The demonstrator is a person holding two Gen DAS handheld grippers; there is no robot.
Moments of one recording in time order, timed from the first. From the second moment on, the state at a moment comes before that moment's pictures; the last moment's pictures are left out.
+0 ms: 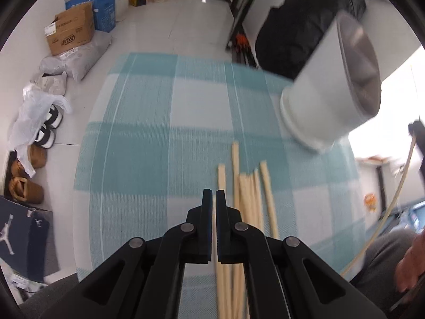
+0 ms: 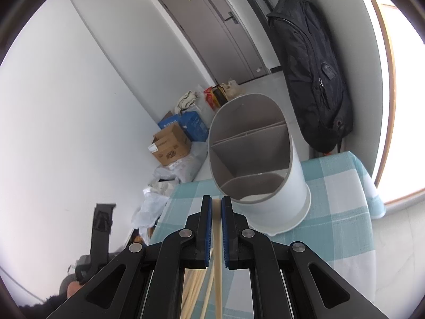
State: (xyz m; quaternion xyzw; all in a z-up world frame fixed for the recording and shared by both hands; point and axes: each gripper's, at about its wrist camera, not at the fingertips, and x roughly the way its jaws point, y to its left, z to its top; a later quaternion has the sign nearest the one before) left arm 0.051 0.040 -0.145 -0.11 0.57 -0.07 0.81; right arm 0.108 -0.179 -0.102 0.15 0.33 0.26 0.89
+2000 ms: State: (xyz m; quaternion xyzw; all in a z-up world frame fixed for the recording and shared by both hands) left arm 0.051 0.021 -0.152 -0.01 0.58 -0.05 0.81; right arm 0.102 -0.174 -0.098 0.14 0.33 0.28 0.89
